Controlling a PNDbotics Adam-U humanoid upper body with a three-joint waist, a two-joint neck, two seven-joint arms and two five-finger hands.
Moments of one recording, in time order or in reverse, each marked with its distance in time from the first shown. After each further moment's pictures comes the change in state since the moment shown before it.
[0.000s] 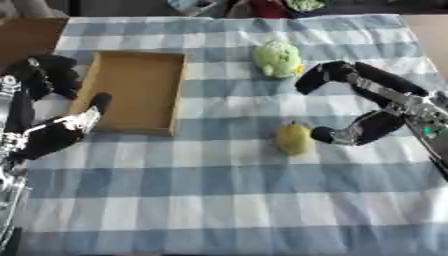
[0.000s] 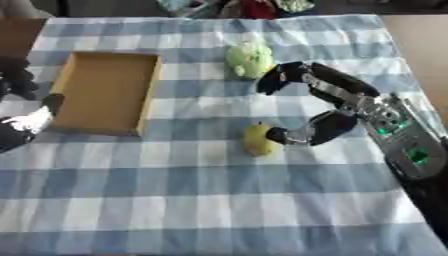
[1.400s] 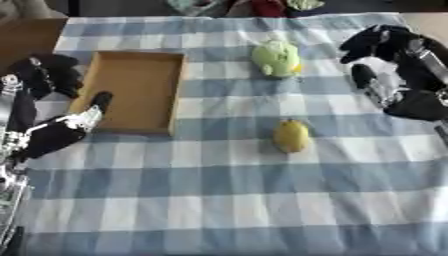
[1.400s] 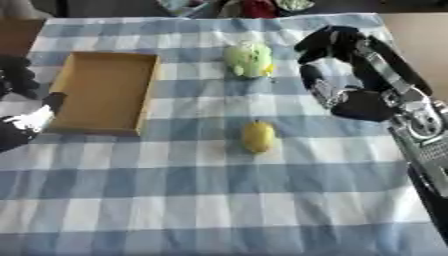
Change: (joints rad) left arm -0.001 0.000 0.000 0.000 0.000 0.000 0.007; right arm 0.118 0.032 -0.142 -0.192 -0.151 0.144 -0.174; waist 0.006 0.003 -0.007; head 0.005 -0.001
